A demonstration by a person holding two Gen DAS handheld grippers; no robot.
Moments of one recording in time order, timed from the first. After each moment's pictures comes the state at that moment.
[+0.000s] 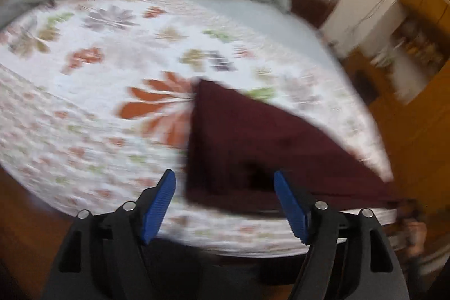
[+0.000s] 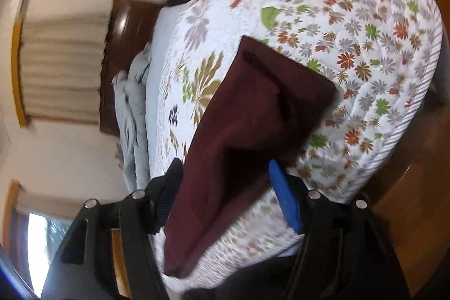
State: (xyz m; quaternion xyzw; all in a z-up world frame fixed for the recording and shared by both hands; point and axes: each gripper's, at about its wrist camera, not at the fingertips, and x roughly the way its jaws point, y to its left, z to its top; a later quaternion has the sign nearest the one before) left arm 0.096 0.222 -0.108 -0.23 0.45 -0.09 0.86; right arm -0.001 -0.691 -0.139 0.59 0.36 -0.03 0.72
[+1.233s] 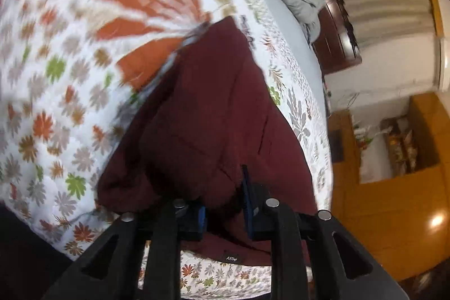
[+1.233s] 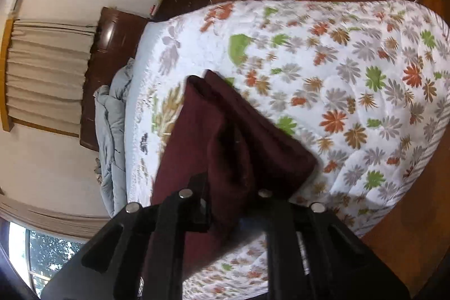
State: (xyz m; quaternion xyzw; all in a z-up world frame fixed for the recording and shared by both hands) left arm 0.139 0.216 -0.224 -0.46 0.44 -0.07 0.77; right arm 0.069 -0.716 -0.164 0.54 0.35 -0.08 0.76
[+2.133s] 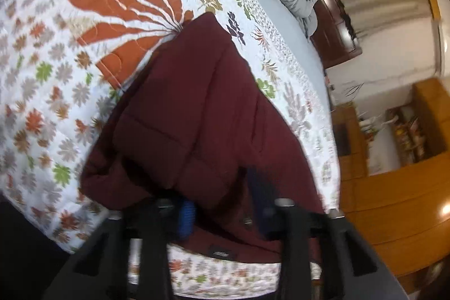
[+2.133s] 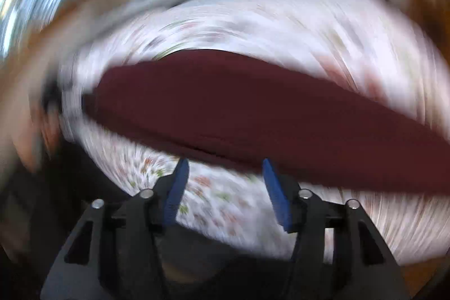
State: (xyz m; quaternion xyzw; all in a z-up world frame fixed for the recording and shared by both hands) left arm 0.143 0.197 -0.215 -0.44 0.44 -0.06 0.78; right arm 0.065 -0.253 -0.095 -0.10 0.43 0.21 0.87
